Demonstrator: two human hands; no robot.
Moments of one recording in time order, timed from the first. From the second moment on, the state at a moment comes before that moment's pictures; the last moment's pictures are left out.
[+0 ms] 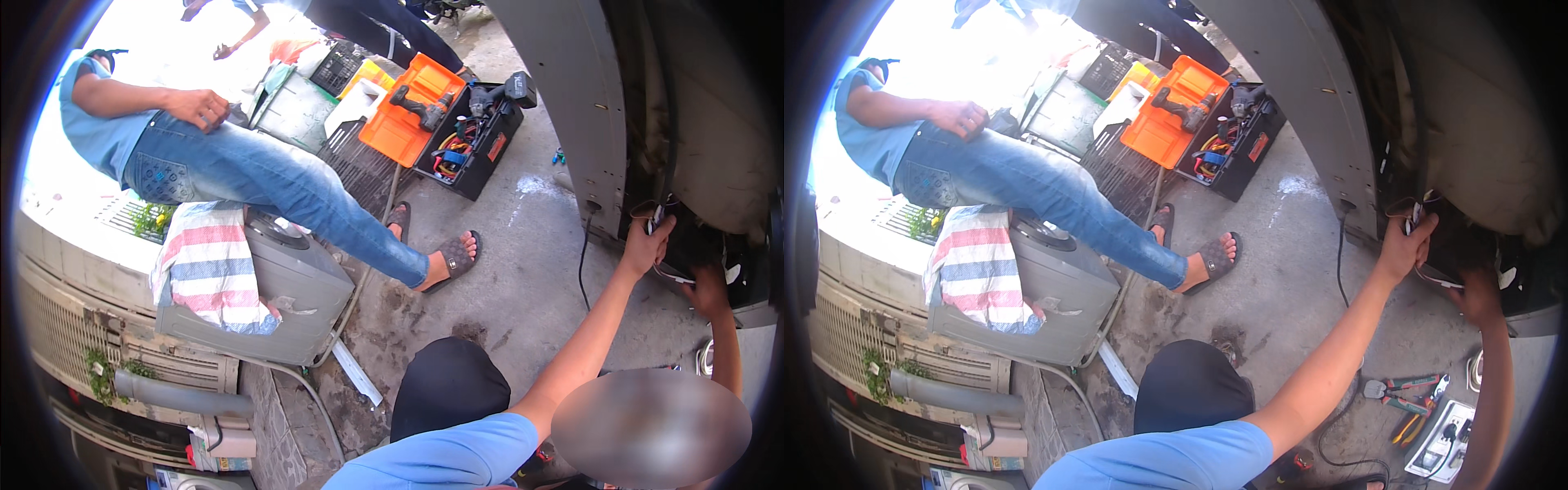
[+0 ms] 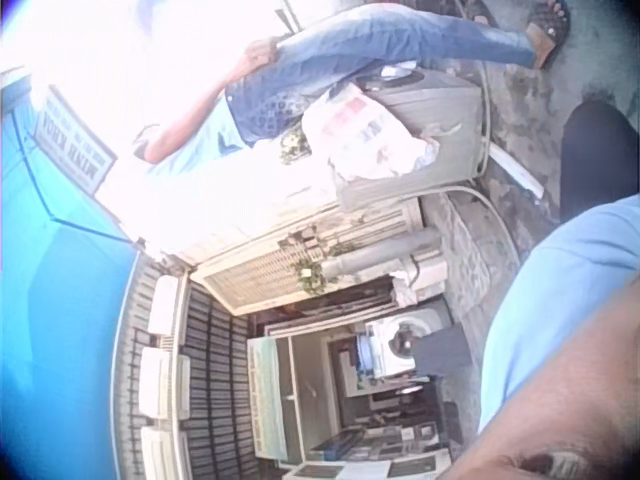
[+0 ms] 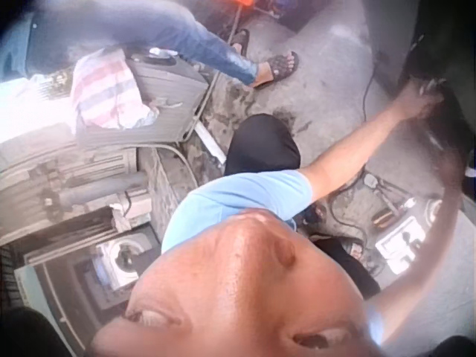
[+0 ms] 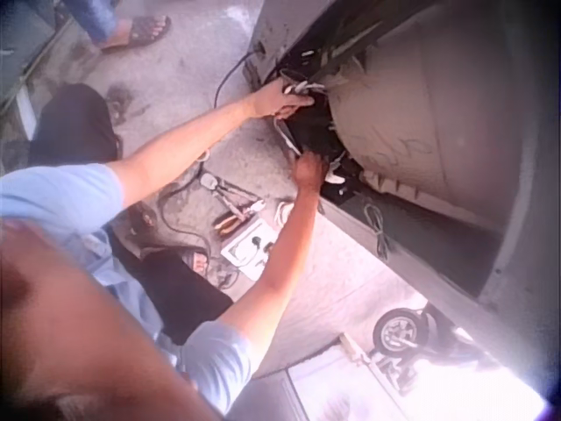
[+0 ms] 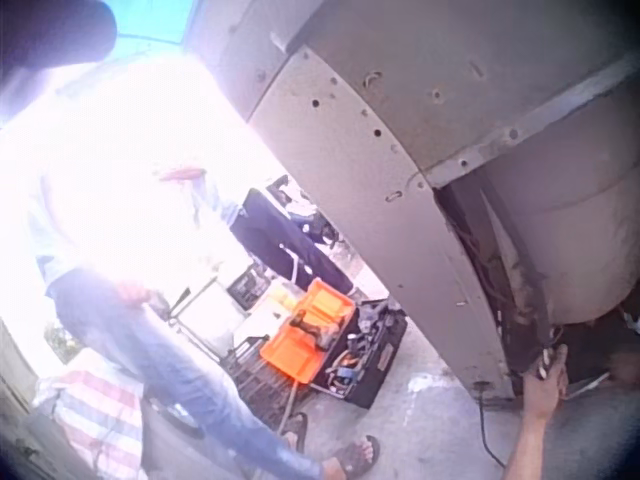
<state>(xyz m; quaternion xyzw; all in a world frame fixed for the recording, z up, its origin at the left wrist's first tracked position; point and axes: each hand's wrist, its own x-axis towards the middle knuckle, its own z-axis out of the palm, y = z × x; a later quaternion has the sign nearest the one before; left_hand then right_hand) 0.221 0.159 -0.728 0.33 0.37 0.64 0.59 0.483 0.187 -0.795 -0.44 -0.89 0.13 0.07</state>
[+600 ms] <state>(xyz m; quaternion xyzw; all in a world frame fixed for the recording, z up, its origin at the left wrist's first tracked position) 0.217 0.154 -0.726 0.30 0.39 0.65 0.58 0.479 0.188 -0.810 -0.39 -0.91 0.08 0.14</state>
